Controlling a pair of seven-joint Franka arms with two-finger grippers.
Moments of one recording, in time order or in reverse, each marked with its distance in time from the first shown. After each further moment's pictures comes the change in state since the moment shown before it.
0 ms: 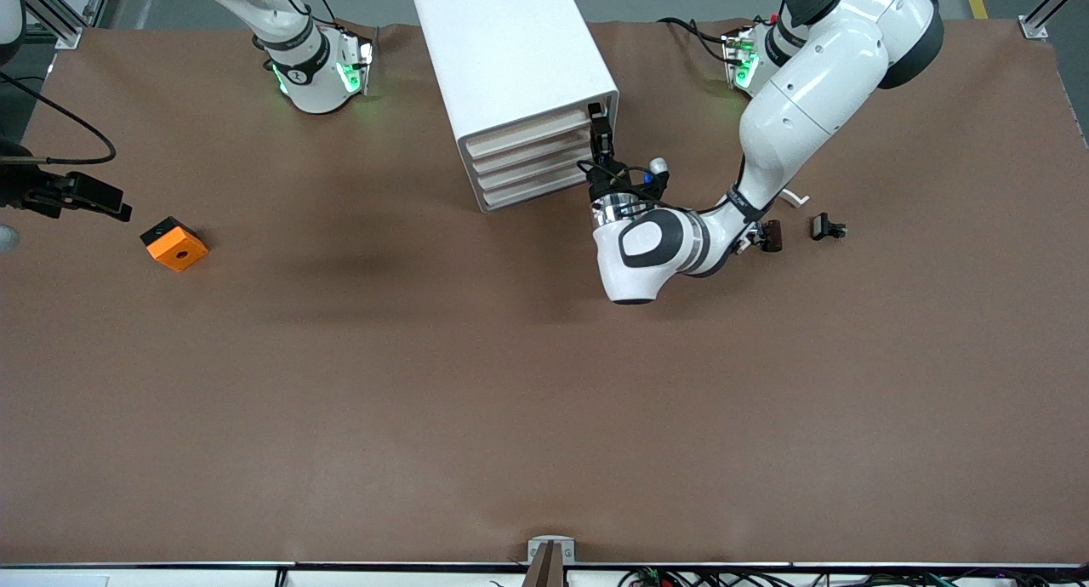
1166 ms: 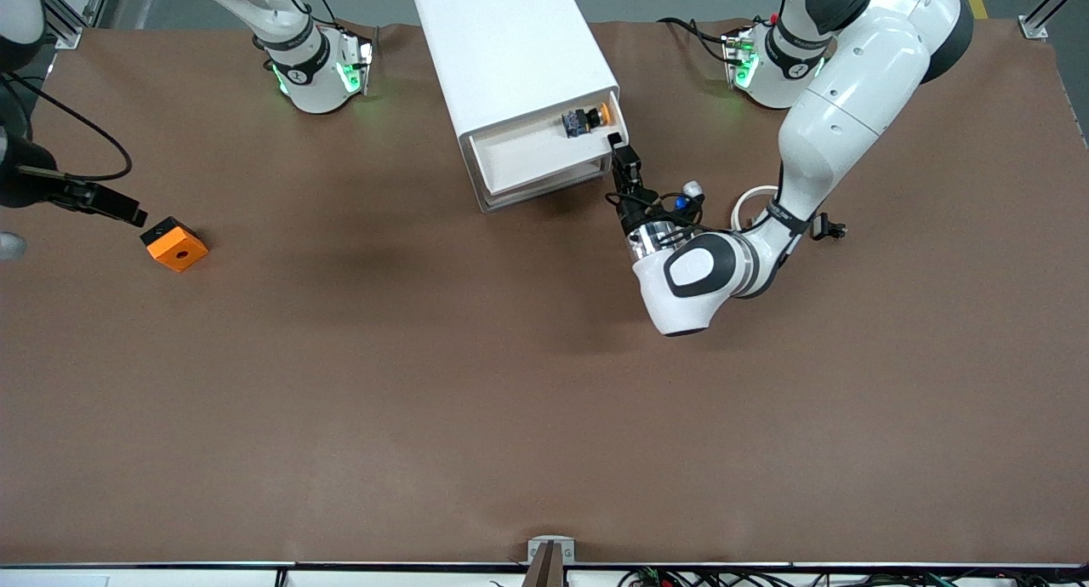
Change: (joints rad) left arm 0.086 -0.025 0.054 0.054 -0.011 -0.022 -0.005; right arm 0.068 0.004 0.002 0.000 0.001 -0.017 0.302
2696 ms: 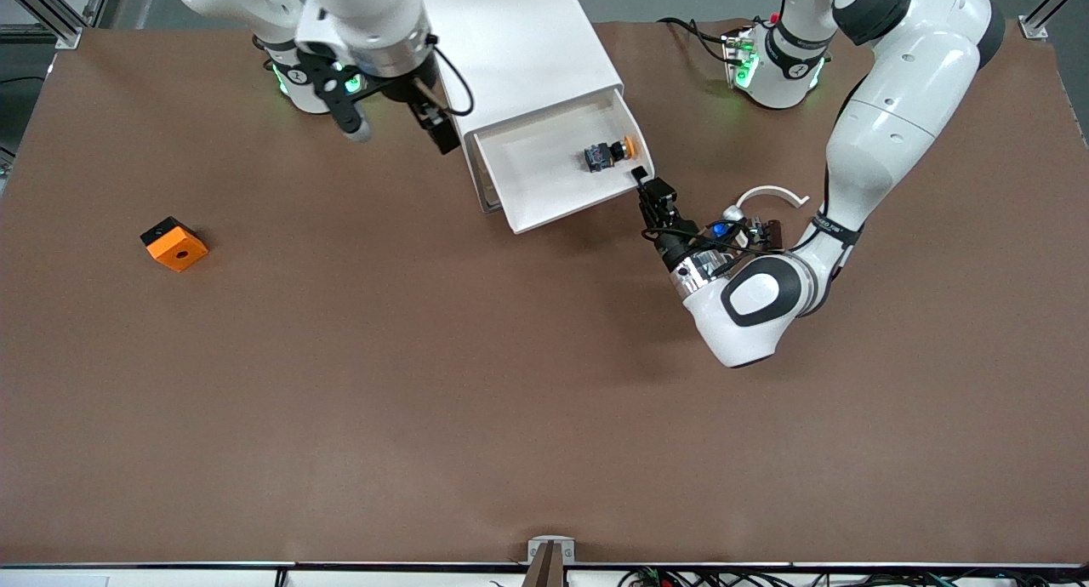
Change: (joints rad) left arm 0.123 0.000 0.002 0.052 0.003 0.014 -0.001; right arm 0.745 0.072 0.014 0.107 0.114 0.014 1.502
